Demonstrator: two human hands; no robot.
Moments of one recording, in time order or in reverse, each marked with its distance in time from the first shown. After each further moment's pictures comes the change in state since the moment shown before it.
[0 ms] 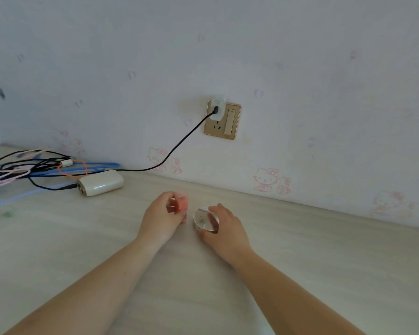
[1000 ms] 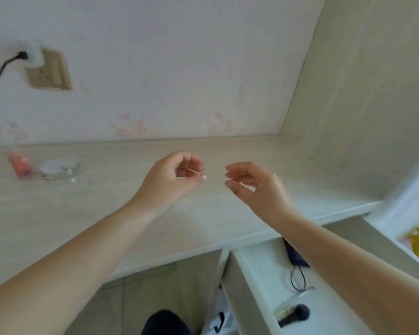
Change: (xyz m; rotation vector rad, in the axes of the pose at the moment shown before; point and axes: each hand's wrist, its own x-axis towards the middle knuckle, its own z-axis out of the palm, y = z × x) left_hand -0.226 0.185 0.128 -0.297 -0.662 0.352; right_hand -0.299 0.103 -0.212 0.186 0.486 0.060
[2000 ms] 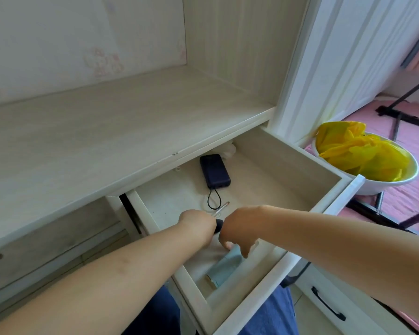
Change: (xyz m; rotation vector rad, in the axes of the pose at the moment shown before) left_hand -0.104 -0.044 0.291 1.427 -1.253 0.079; right_hand -0.181 0.124 -0.079 -1.015 -1.448 0.034
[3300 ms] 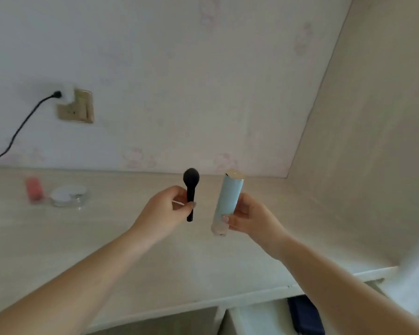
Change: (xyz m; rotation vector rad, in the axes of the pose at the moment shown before) left_hand -0.150 -0.274 -0.012 -1.333 1.199 -0.357; right_hand 0.033 0.028 -0.246 1.469 1.044 -0.206
